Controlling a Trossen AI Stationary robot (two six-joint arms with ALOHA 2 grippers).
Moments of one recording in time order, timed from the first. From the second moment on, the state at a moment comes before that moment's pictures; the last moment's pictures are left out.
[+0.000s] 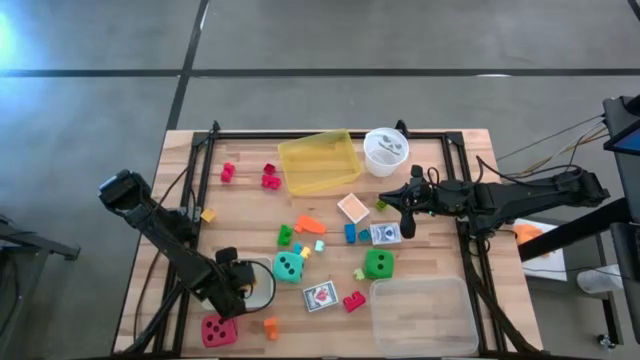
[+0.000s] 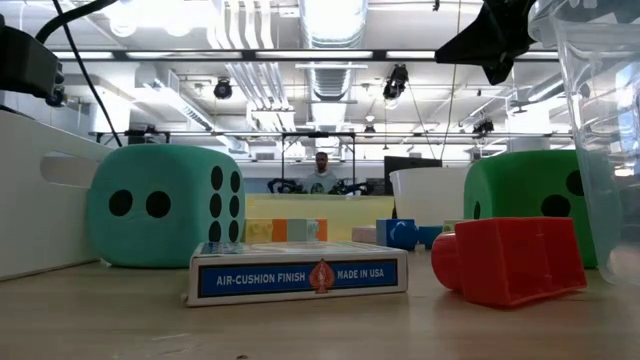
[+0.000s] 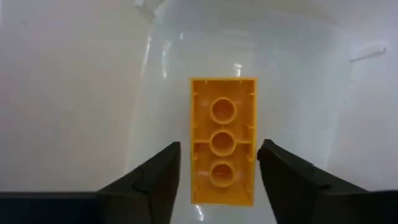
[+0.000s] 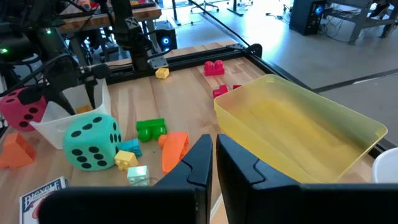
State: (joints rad) left arm -0.82 1.54 0.79 -0.70 -0.22 -1.05; right arm 0.10 0.83 0.57 -0.04 0.34 0.23
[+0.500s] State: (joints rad) left arm -0.81 1.51 0.79 -0.70 -0.19 -1.05; right arm 0.10 0.83 0.57 -0.03 0.34 0.22
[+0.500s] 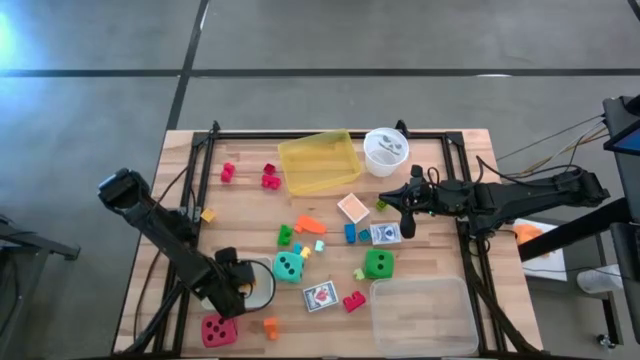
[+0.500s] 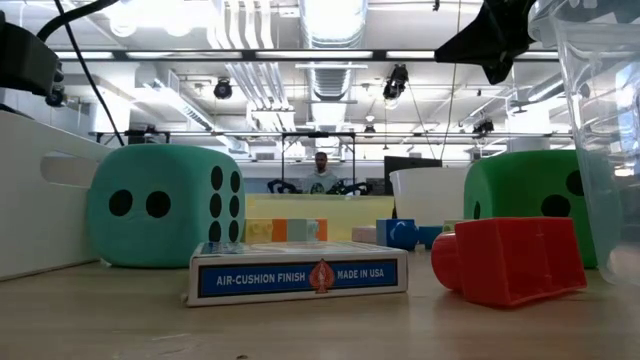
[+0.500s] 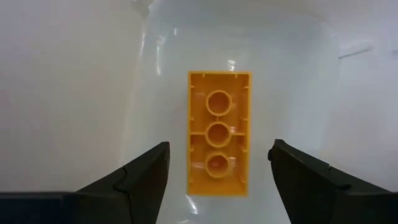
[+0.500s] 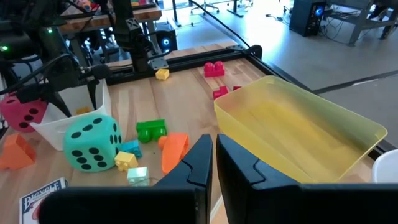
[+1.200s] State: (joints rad) left arm -0.75 1.39 0.93 -0.69 -0.16 -1.10; right arm 0.10 0.83 0.57 -0.02 0.34 0.23
